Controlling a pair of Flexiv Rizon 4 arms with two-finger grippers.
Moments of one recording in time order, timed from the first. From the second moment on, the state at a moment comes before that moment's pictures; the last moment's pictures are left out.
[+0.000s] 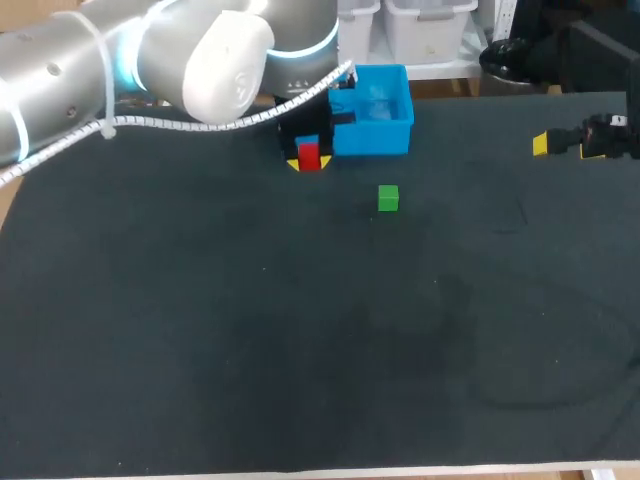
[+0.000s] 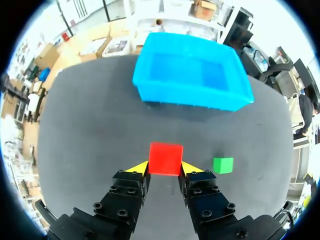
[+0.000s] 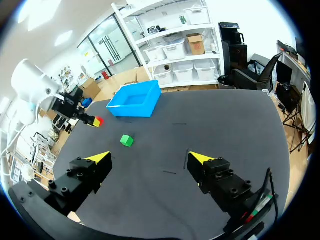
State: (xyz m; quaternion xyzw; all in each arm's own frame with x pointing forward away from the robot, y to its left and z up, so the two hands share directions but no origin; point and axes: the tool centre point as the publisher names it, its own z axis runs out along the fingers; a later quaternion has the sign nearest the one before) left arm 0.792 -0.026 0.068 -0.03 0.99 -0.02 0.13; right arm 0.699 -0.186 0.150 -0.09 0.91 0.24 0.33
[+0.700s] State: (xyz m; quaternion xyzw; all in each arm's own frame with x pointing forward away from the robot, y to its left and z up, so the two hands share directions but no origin) left arm 0.826 -0.031 0.116 -0.03 0.98 -0.07 0.19; right arm 0.699 -0.186 0.150 -0.09 0.91 0.24 0.33
